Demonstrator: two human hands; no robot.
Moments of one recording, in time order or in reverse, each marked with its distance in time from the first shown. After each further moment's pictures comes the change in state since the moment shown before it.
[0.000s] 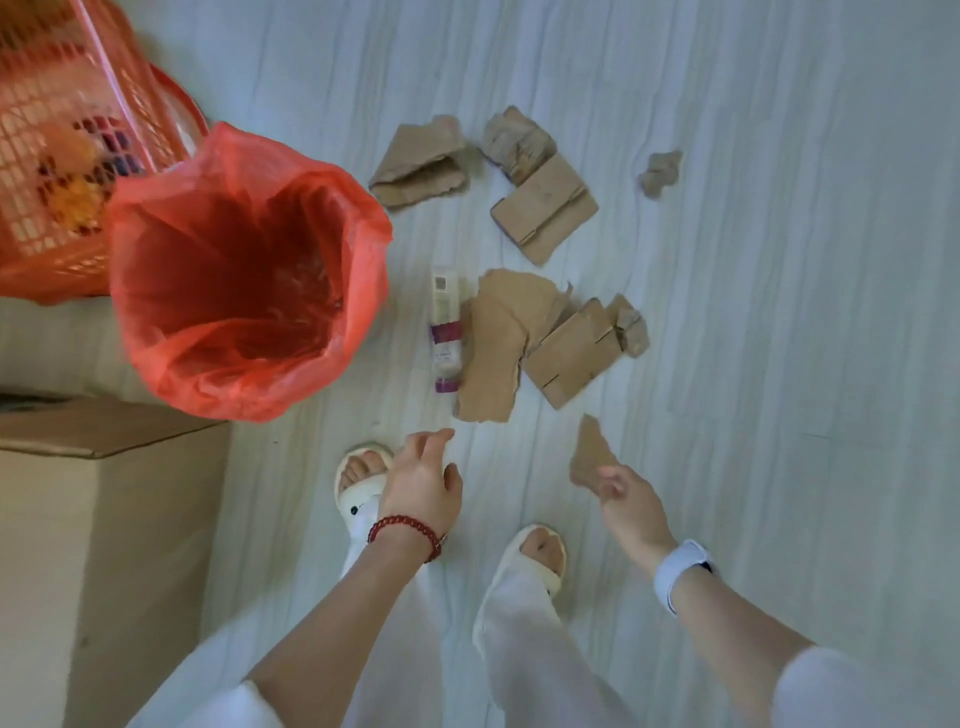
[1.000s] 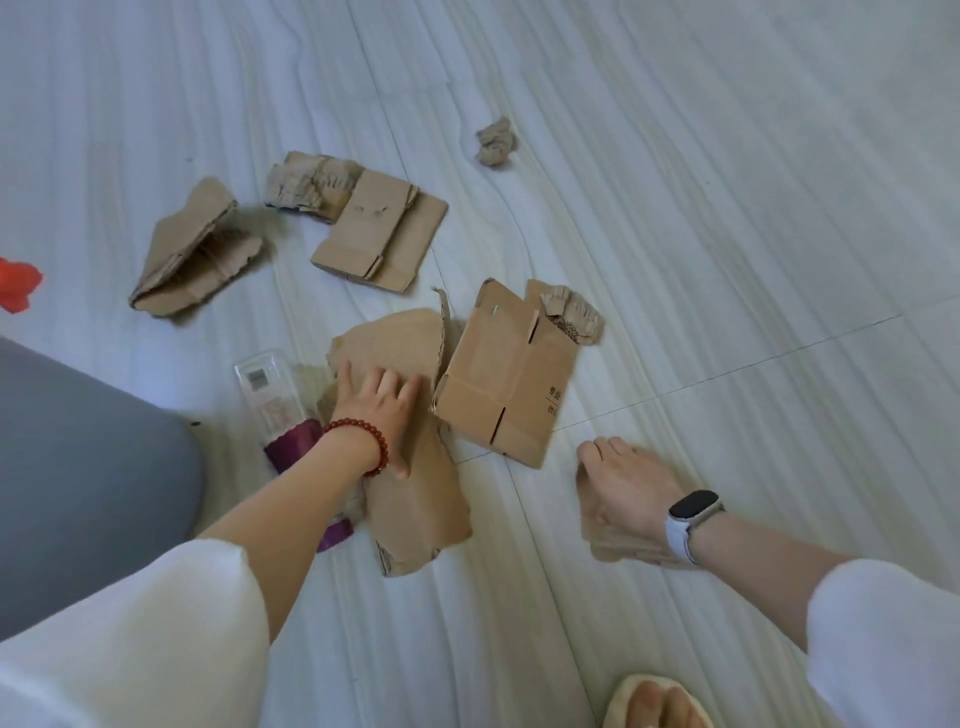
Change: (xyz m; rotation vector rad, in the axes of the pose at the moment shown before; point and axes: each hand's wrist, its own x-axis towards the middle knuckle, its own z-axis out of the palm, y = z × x) left_hand 0.305 -0.016 0.136 1.291 -0.058 0.589; right_hand 0.239 0.114 0.096 -0.804 0.180 -0.379
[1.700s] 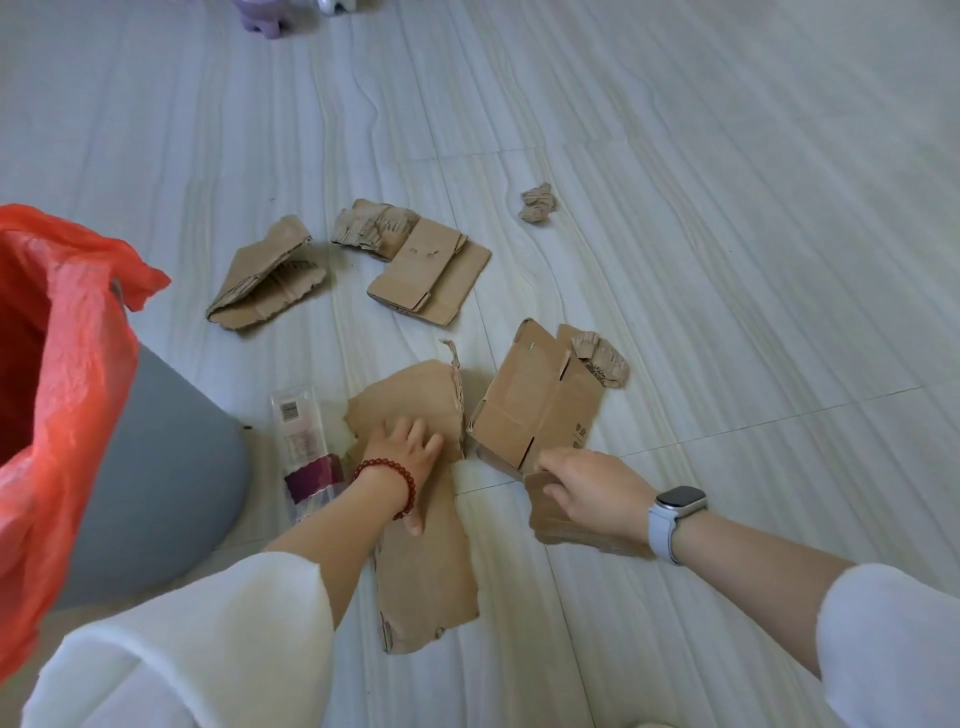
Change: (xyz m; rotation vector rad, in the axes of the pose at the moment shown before) left_hand -0.025 0.004 0.013 0.083 -0.051 0.041; right_hand 0.007 -0.040 -0.063 0.301 0.146 -0.241
